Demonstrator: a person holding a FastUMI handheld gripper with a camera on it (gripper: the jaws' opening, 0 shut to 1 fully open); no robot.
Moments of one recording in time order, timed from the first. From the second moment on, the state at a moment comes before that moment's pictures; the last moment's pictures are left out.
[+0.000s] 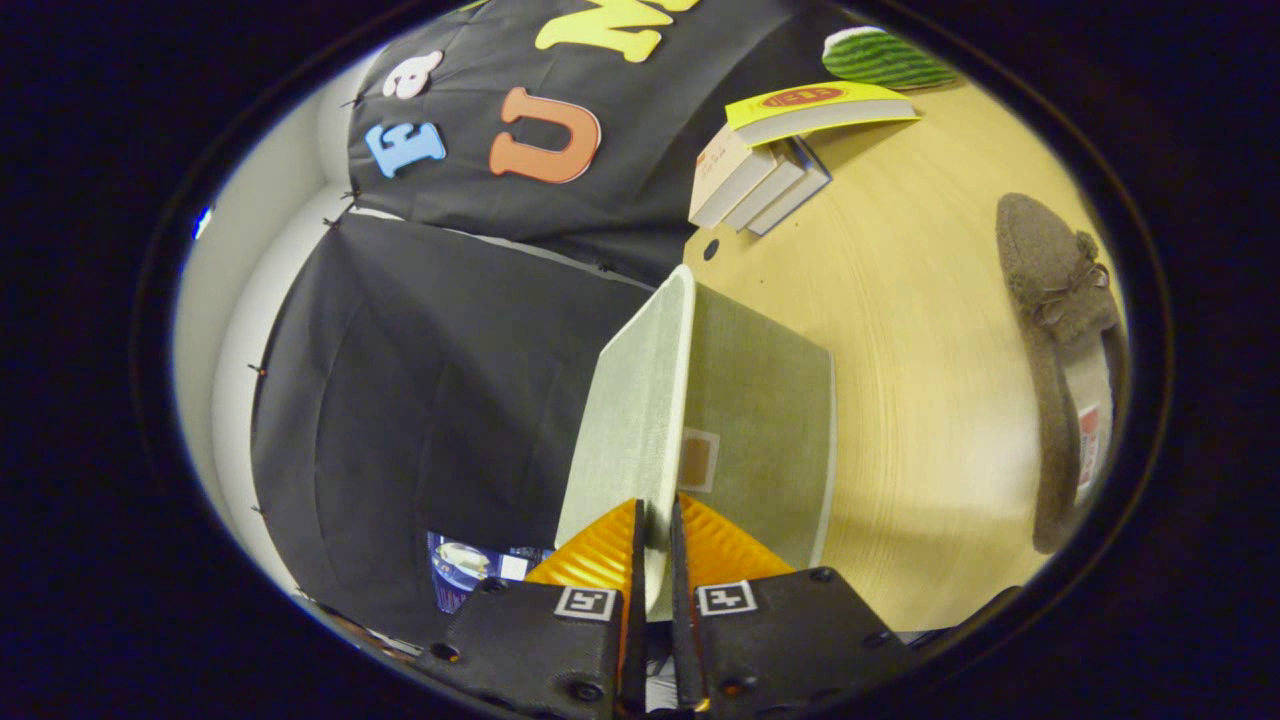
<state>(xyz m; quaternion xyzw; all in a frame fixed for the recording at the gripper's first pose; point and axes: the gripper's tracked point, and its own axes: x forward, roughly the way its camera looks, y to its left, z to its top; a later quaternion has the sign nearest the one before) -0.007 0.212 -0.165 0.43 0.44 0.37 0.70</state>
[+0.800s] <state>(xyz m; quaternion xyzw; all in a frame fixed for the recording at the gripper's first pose) -0.019 0.346 -0.011 0.33 0.38 0.45 0.73</state>
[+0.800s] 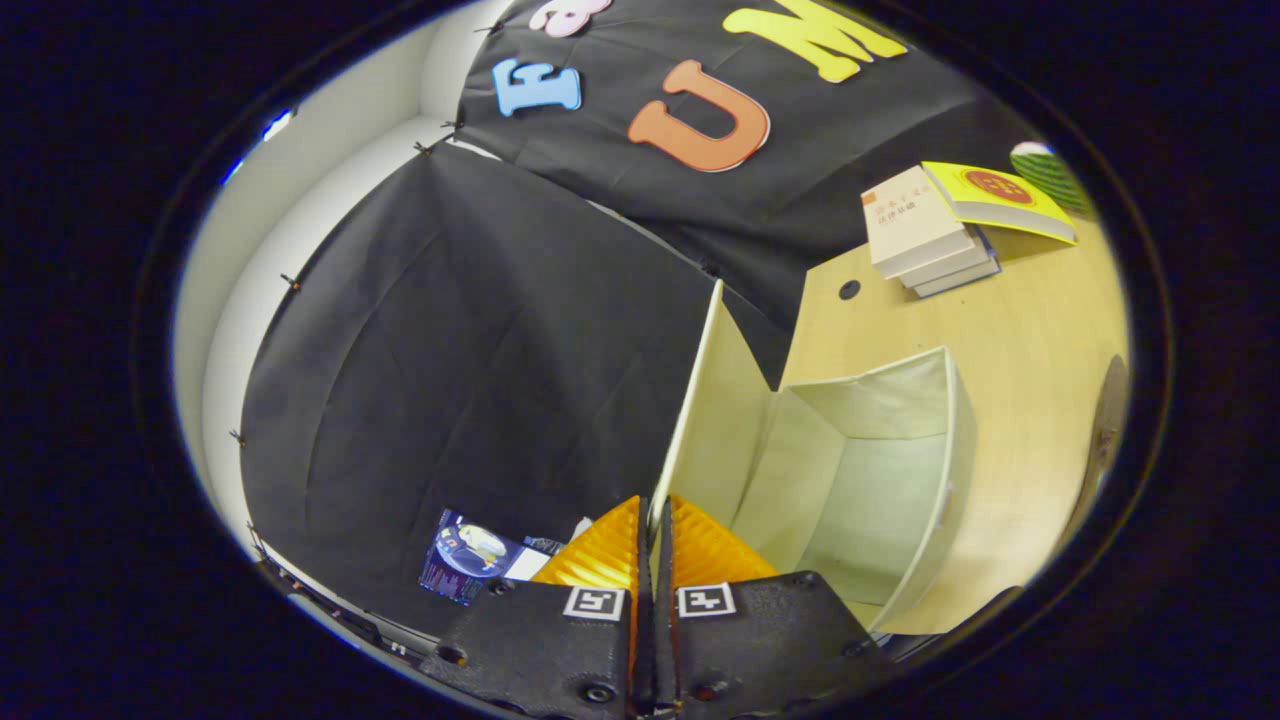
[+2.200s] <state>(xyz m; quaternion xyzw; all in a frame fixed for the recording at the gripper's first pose) 0.043 0.135 -0.065 0.09 0.30 0.22 0.92</state>
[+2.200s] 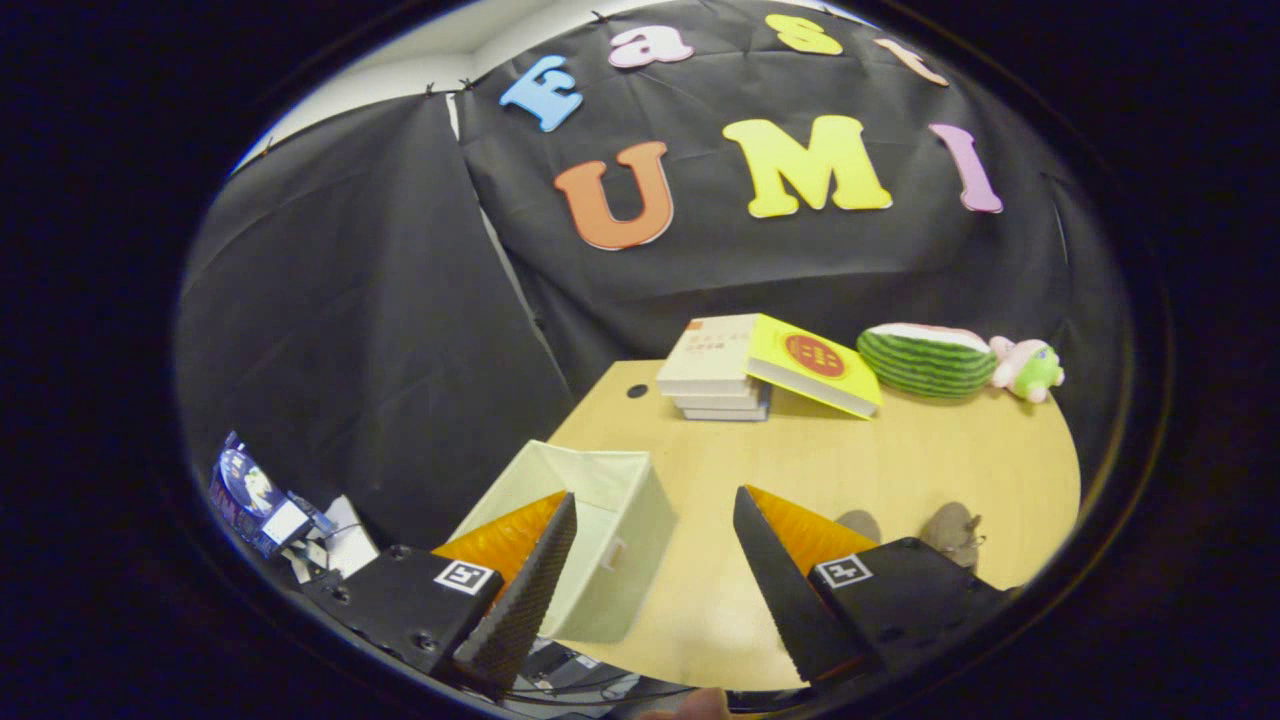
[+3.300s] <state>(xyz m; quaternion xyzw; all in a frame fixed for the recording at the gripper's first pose) 0.034 -0.010 -0.304 0.18 0.58 0.09 0.79</state>
